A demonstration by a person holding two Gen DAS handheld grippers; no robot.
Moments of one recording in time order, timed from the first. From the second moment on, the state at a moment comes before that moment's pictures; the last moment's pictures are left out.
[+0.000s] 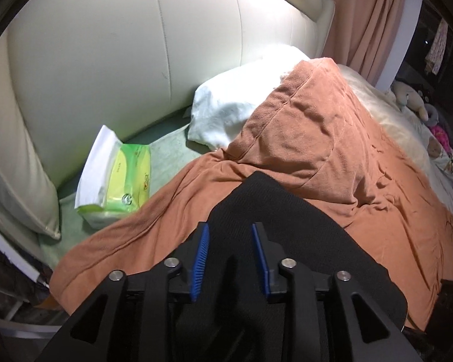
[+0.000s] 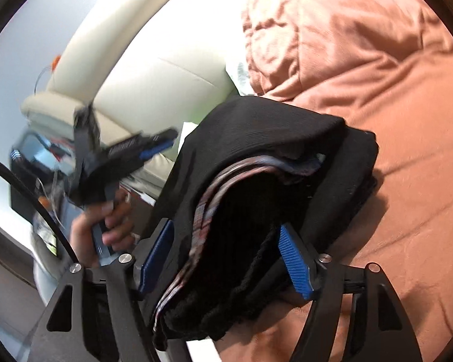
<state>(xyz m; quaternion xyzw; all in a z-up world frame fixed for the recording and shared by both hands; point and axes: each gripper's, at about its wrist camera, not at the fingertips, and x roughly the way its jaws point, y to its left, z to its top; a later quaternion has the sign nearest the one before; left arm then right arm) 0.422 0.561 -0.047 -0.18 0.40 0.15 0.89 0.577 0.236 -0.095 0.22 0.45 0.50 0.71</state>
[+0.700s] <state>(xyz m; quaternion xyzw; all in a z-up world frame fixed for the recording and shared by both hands) 0.333 0.505 -0.049 -0.20 0.40 0.12 0.88 0.603 0.194 -0.029 0.16 0.36 0.43 0.81</state>
